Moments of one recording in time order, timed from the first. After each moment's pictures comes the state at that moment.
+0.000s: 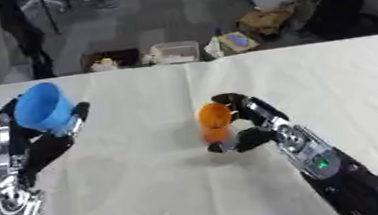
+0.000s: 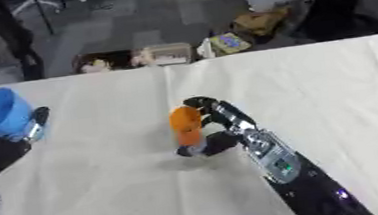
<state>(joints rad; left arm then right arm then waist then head) -0.49 0.28 -0.23 -1.60 0.05 0.03 0.42 -0.67 -0.26 0.27 -1.09 0.10 -0.16 0.15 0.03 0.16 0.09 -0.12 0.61</state>
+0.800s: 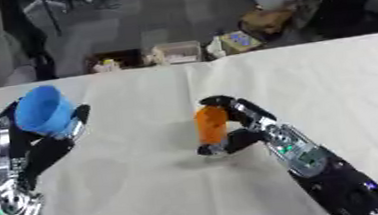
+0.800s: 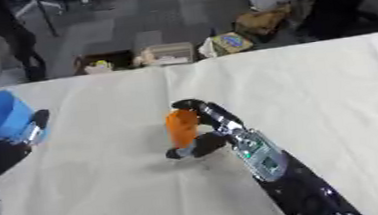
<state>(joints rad) -0.50 0.26 -0.23 -1.60 0.06 0.03 0.41 -0.71 -0.23 0.26 -1.04 0.12 -0.17 0.16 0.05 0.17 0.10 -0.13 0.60</state>
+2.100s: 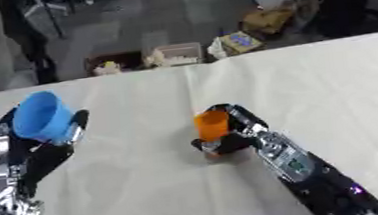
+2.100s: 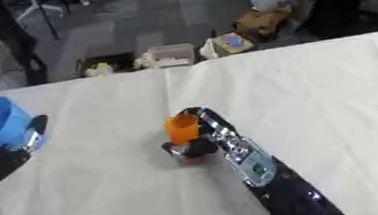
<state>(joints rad) -0.50 0.25 -0.24 -1.61 0.07 0.04 0.41 -0.72 -0.21 0.24 -0.98 0.12 -0.15 0.05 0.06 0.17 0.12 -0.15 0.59</state>
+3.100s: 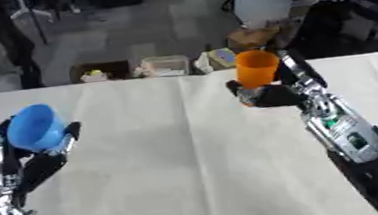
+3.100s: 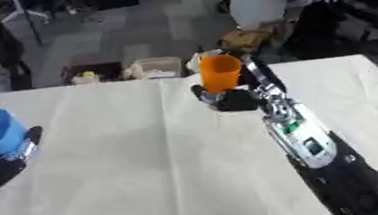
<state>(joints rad) -0.44 0.30 -0.21 -1.59 -0.02 0.04 0.43 -0.63 -0.39 0.19 -1.48 0.01 0.04 -0.07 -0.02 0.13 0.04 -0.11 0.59</state>
